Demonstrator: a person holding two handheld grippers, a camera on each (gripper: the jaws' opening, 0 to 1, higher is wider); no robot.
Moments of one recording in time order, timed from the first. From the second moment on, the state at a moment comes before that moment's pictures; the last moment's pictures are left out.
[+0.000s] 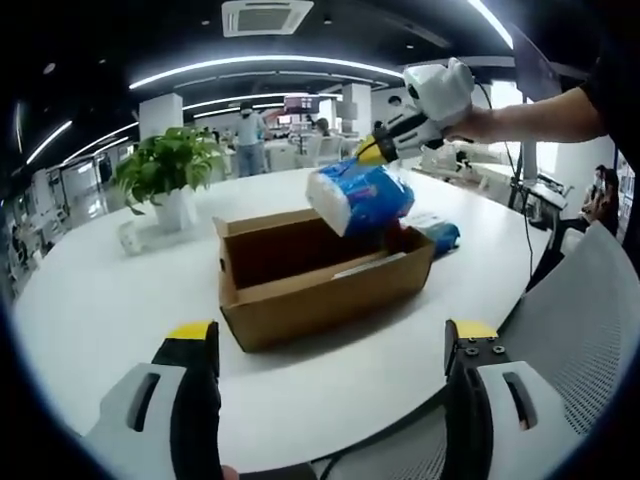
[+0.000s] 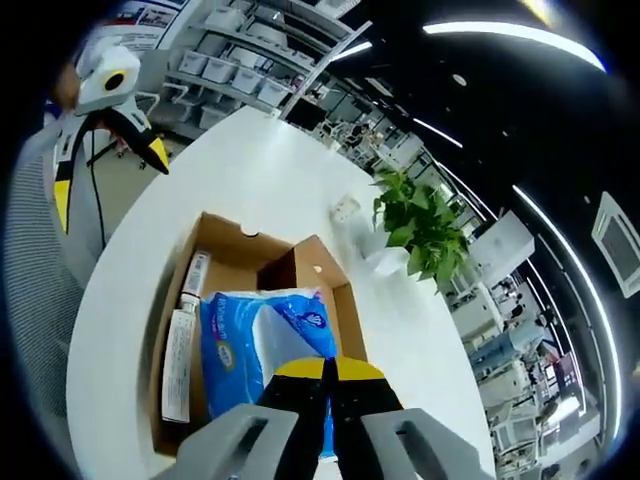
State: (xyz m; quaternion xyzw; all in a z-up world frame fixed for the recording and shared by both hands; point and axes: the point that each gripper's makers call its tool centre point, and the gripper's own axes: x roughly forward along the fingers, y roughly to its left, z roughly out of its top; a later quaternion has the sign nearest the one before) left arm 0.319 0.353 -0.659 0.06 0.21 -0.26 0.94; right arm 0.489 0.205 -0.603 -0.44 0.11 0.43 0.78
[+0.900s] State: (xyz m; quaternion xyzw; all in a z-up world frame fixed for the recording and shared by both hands) left arm 0.321 0.352 -0.657 0.06 0.20 -0.26 0.94; right arm 0.484 0.176 -0.564 -0.44 0.08 0.41 0.80
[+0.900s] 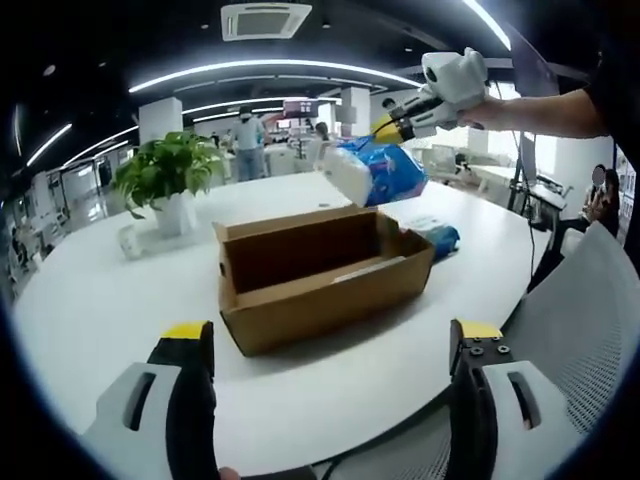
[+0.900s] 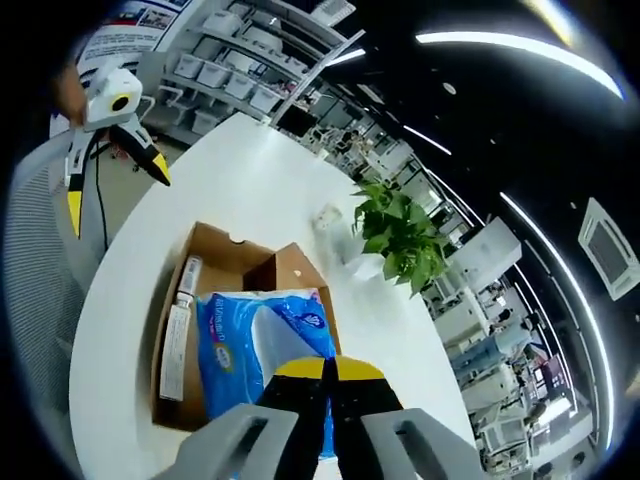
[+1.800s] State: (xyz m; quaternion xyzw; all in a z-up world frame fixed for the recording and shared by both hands) left arm 0.320 0.350 -0.659 0.05 0.21 -0.26 0.94; right arm 0.478 0.118 -0.553 -0.44 0.08 0.38 0.81
